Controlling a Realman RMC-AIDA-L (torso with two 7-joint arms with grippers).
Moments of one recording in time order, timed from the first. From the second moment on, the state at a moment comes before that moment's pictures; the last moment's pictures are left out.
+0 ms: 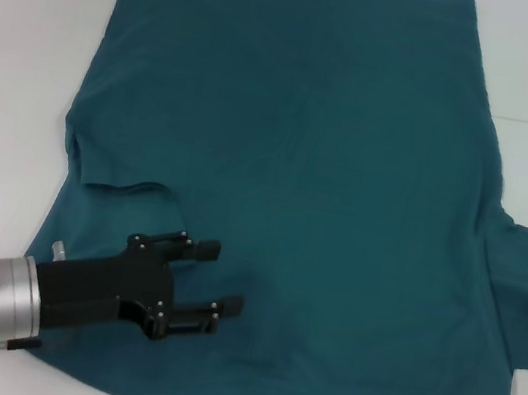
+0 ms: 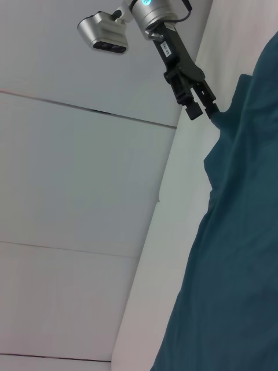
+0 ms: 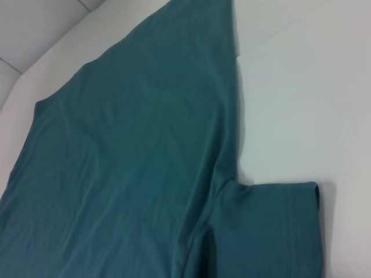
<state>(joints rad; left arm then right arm) -0.49 -2.17 0.55 0.46 2.02 1.51 -1.02 0.39 1.92 -0.62 -0.59 -2.04 -1.20 2.15</state>
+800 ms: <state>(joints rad) -0.49 -2.17 0.56 0.45 2.02 1.51 -1.02 0.40 1.97 -0.61 -0.58 -2.03 -1.19 2.11</state>
